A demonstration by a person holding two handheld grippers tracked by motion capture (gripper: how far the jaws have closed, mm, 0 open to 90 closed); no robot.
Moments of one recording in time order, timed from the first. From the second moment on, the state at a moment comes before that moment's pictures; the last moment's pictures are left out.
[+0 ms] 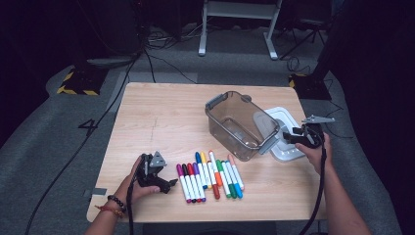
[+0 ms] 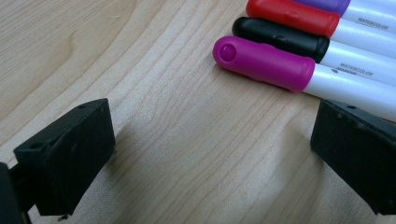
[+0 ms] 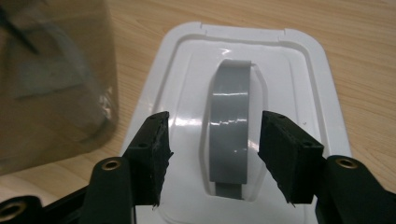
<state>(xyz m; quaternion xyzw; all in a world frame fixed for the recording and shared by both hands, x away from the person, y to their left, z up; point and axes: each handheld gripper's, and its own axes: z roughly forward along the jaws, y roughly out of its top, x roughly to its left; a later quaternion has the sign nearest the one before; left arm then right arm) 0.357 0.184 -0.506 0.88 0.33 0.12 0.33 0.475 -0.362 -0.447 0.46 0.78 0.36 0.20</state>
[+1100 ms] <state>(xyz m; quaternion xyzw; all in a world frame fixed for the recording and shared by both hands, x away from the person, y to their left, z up) 0.337 0.202 -0.506 0.88 0.33 0.12 0.33 0.352 -0.264 -0.463 0.30 0.86 0.38 0.13</state>
